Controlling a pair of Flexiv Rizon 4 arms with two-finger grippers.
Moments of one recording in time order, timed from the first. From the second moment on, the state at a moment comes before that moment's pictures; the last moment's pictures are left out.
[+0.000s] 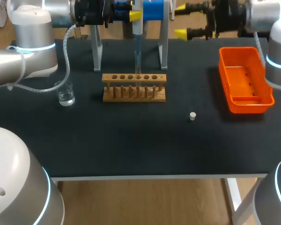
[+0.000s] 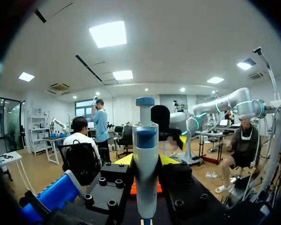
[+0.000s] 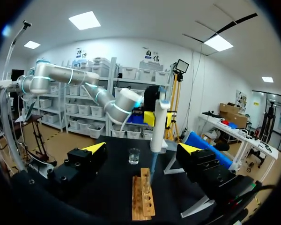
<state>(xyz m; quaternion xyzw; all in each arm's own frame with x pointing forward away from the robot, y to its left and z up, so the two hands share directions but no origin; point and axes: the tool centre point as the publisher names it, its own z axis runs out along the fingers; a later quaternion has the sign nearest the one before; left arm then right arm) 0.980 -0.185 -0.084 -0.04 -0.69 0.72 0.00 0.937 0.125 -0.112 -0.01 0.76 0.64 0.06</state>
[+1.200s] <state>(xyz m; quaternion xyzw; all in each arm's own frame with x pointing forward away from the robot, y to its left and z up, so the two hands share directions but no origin) 0.980 -0.185 -0.084 -0.04 -0.69 0.72 0.00 0.979 0.225 -0.276 -0.03 0.81 0.59 0.00</state>
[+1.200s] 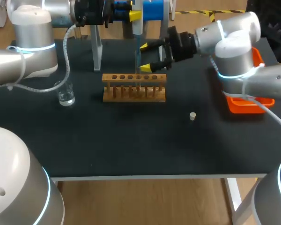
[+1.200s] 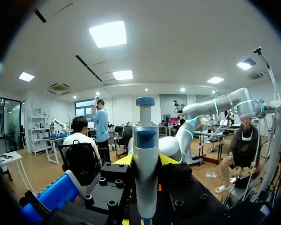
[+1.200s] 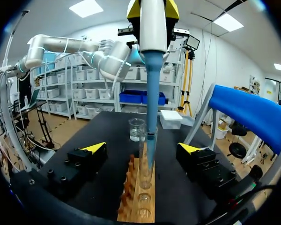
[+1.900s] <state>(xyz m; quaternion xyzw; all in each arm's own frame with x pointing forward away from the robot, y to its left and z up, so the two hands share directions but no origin) 0.980 -0.185 -0.084 -0.04 -0.69 0.72 0.00 0.982 0.251 -0.298 -0.01 0.83 0.55 0.02</state>
